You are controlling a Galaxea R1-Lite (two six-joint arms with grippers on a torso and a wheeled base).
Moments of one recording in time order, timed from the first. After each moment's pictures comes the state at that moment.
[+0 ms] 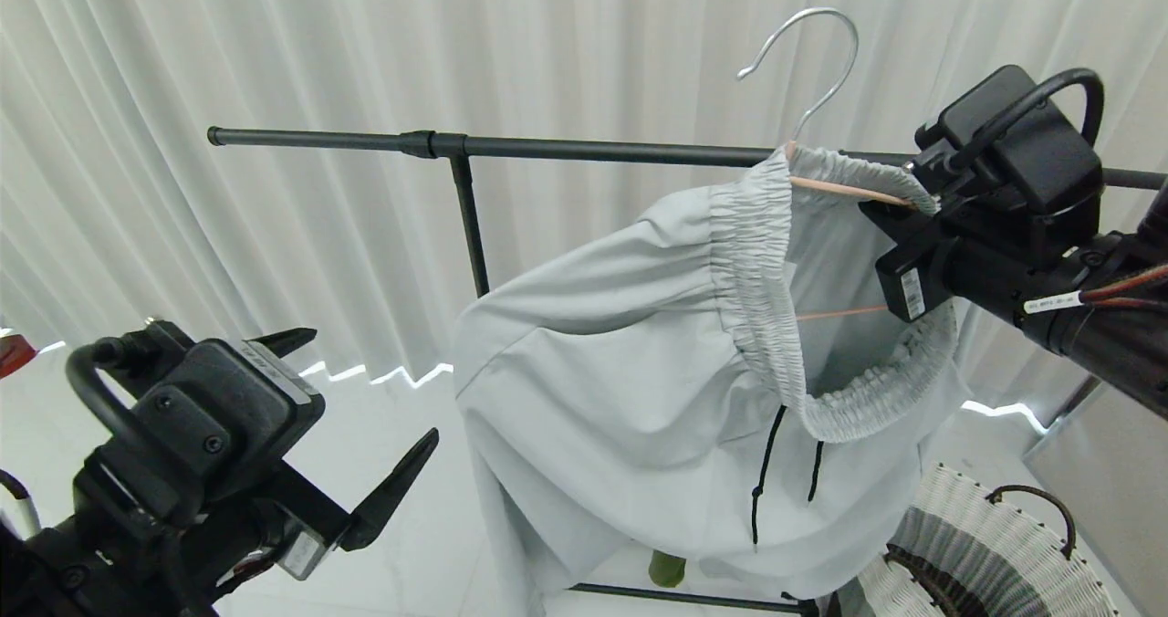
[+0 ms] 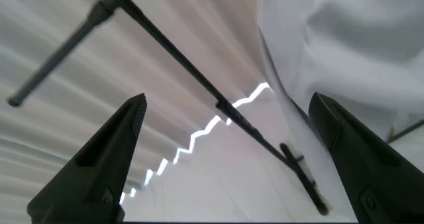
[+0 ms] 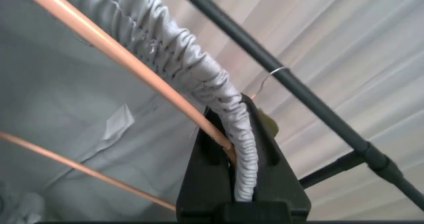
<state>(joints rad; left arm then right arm) -0.75 1.15 -0.41 -0.58 0.42 0.60 0.73 1.44 -0.89 -0.64 -0.36 -0.58</state>
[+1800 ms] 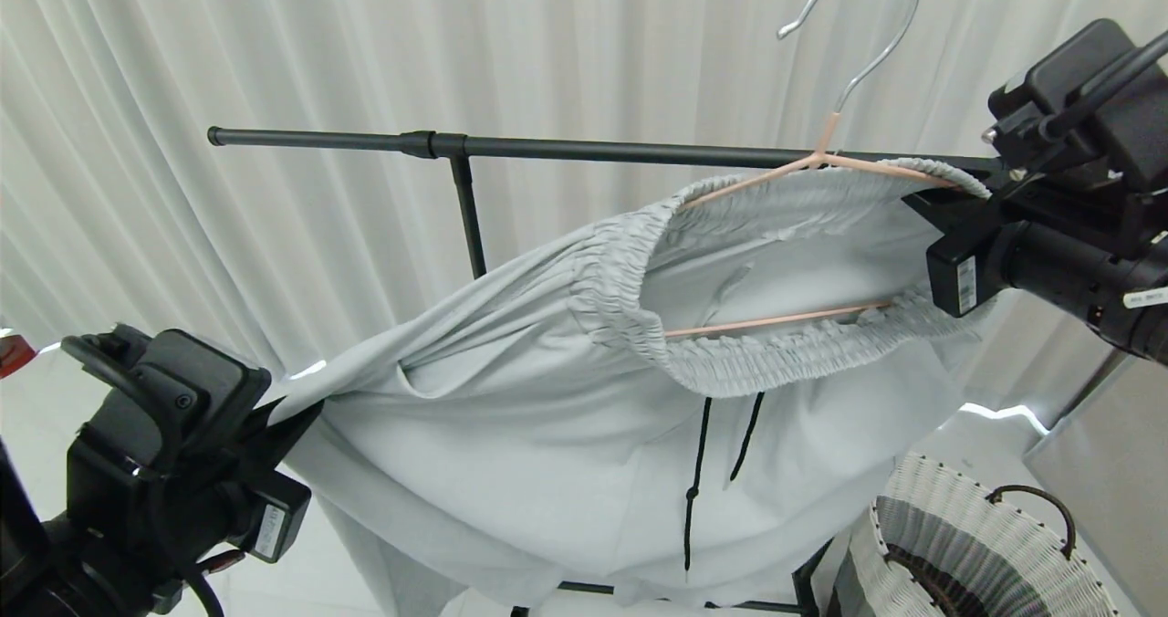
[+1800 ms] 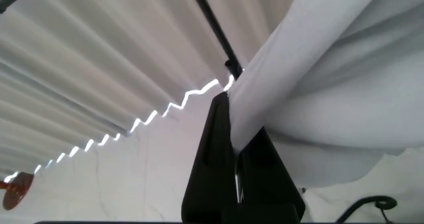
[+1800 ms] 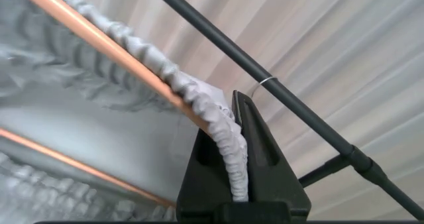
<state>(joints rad) -0.52 1.15 -0.34 -0.58 0.39 0.45 0.73 1.35 -0.90 -0.57 -0.35 -0.57</state>
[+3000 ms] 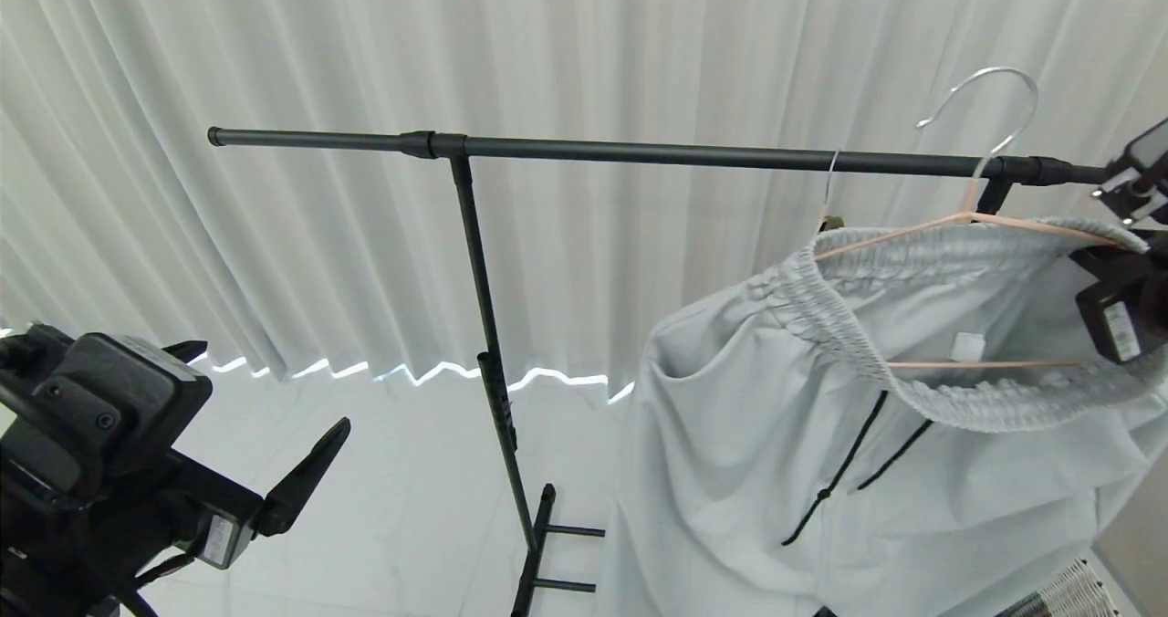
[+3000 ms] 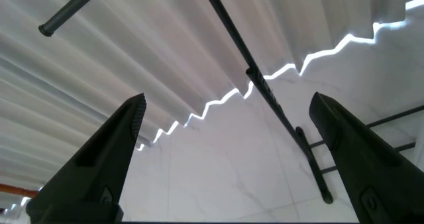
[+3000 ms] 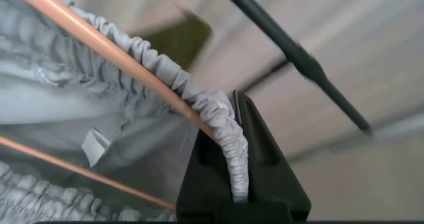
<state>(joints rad) -0.53 1.05 -0.34 -0.58 0.39 0.57 0.47 1.18 -0.85 -0.23 -0.47 -0.57</state>
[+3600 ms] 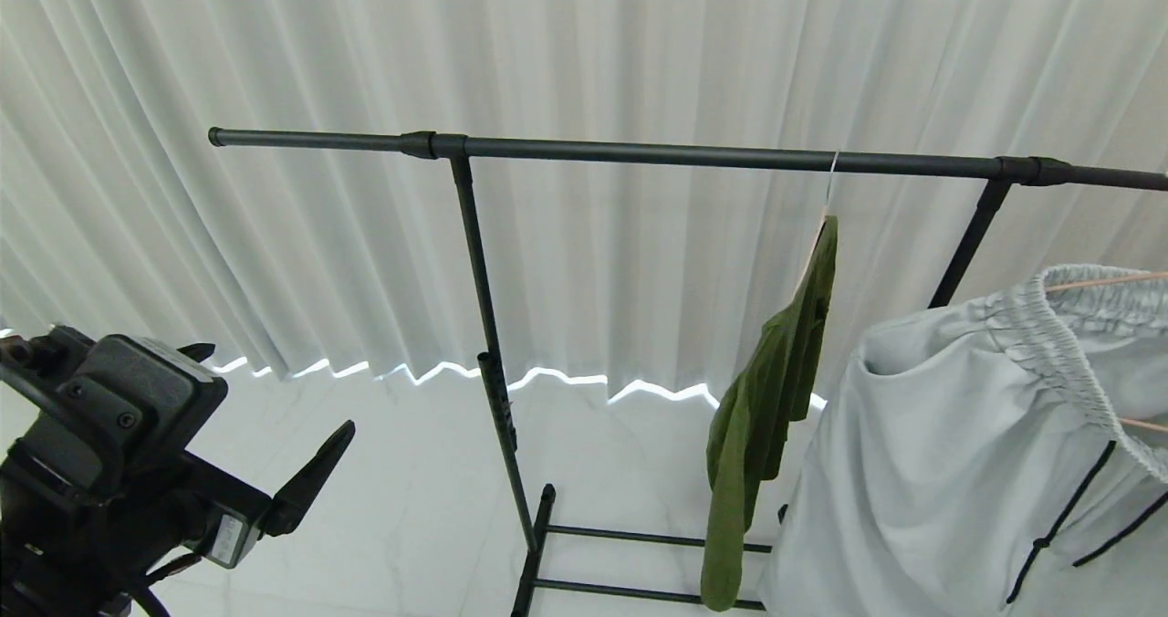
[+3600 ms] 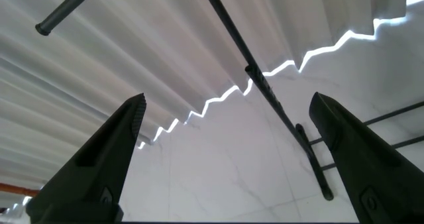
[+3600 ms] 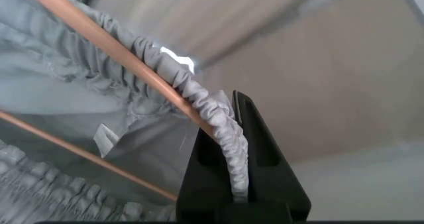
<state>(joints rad) -0.53 1.07 -0.34 -0.58 0.39 0.57 -0.01 0.92 -0.84 0.11 -0.47 -0.57</state>
